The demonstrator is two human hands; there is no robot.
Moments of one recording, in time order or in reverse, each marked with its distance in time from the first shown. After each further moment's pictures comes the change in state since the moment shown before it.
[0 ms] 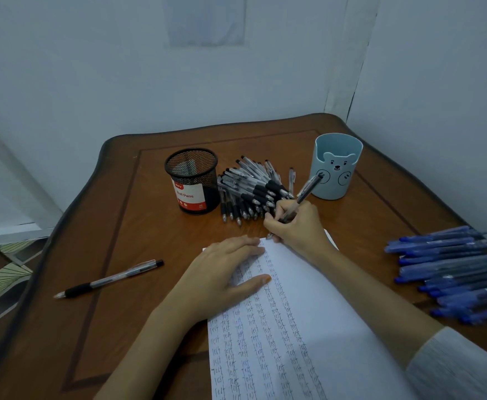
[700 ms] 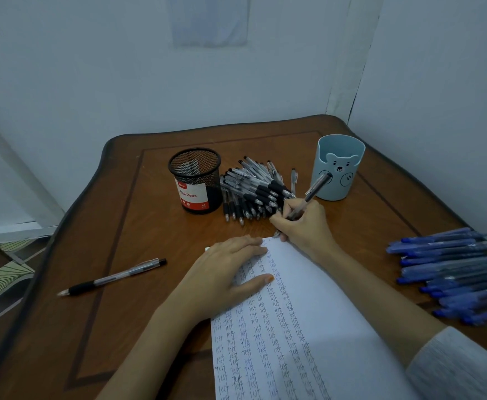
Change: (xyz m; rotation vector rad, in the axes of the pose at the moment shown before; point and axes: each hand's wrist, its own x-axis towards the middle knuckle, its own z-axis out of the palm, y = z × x) left_hand 0.000 0.002 -0.002 0.011 -0.030 -0.005; right_hand 0.001 -0.001 -0.003 0.034 0.039 0.032
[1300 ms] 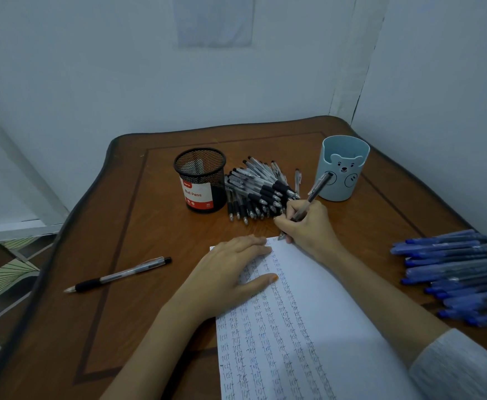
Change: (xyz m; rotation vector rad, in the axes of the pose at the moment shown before) left_hand -0.001 0.000 0.001 0.003 0.015 0.015; right_hand 0.000 0.000 0.000 -0.007 -0.025 -0.025
